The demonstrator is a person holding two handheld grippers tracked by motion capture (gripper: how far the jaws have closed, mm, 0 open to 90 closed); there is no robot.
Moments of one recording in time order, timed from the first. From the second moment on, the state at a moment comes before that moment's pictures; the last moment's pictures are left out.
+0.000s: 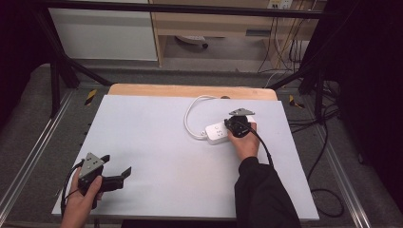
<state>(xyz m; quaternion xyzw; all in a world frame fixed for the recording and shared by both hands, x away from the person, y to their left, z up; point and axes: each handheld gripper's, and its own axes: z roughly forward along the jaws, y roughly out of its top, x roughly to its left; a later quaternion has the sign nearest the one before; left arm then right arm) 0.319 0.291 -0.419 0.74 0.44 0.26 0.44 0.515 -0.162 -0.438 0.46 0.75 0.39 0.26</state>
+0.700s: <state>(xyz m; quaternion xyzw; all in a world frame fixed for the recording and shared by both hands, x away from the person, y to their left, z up) 0.319 0.291 -0.419 0.74 0.44 0.26 0.44 0.515 -0.165 -0.440 0.46 0.75 0.39 0.26</state>
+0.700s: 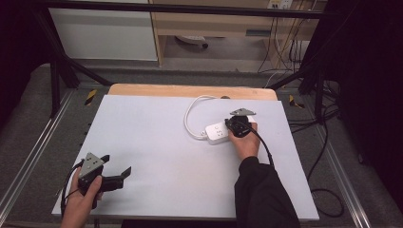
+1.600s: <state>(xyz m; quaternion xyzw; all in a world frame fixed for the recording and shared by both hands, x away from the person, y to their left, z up) 0.319 0.290 -0.420 0.74 0.44 0.25 0.44 0.514 -0.164 -0.441 0.47 0.74 0.39 0.27</state>
